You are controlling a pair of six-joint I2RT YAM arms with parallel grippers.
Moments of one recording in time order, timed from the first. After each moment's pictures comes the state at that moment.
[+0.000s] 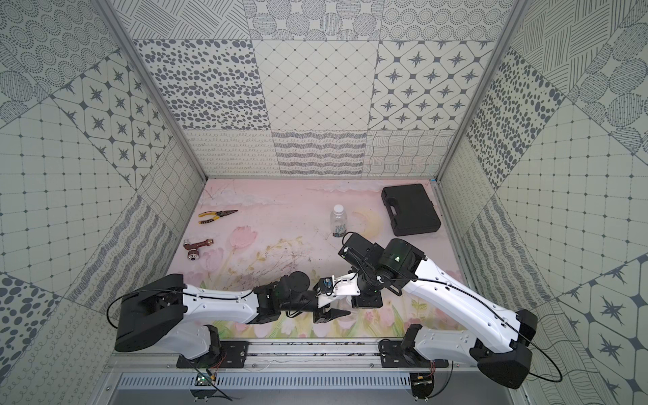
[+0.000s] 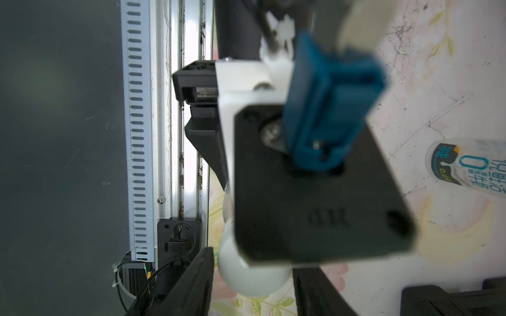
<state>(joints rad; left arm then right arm) -1.14 1.51 0.61 0.51 0.30 0.16 0.97 1.16 1.30 -1.44 -0.12 -0.69</state>
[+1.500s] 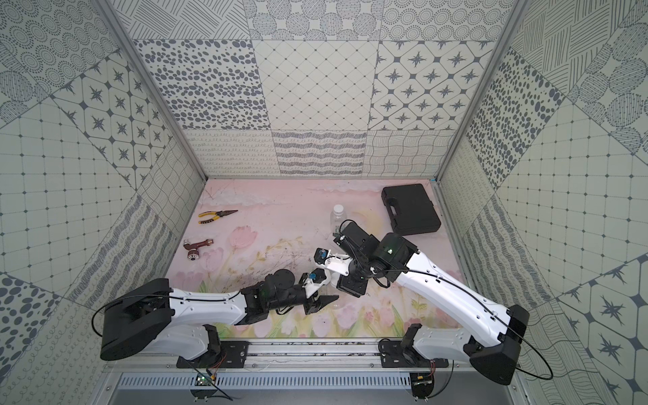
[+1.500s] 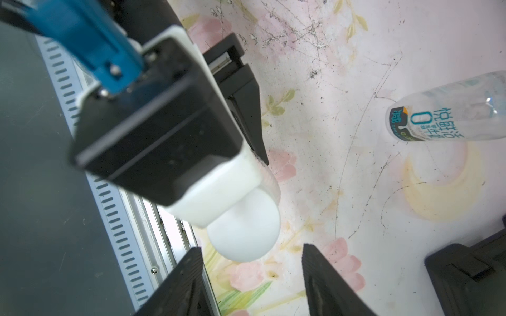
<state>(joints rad) -1.06 1.41 0.49 0.58 0.19 0.06 0.91 1.21 1.30 -1.27 -0.07 -0.39</state>
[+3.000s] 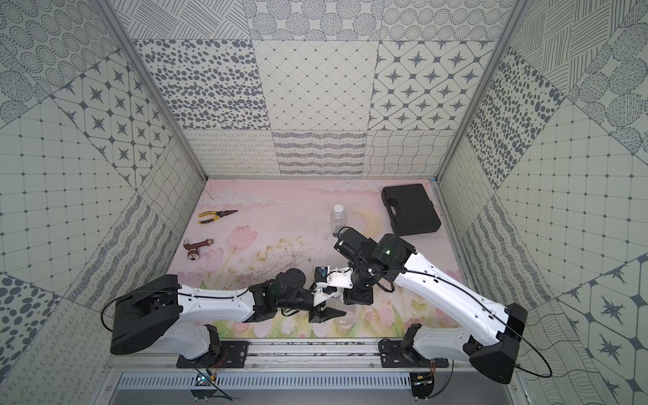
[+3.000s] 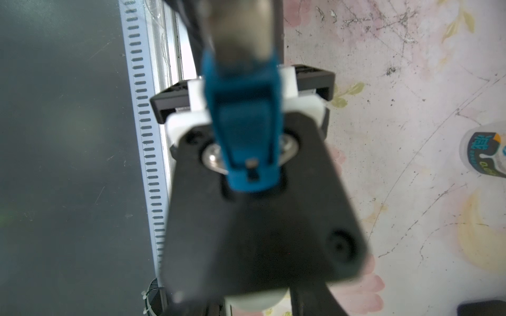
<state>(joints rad) -1.10 1.47 0.58 0.49 0.38 0.12 0.92 1.22 1.29 -1.38 -0.21 -0.56</state>
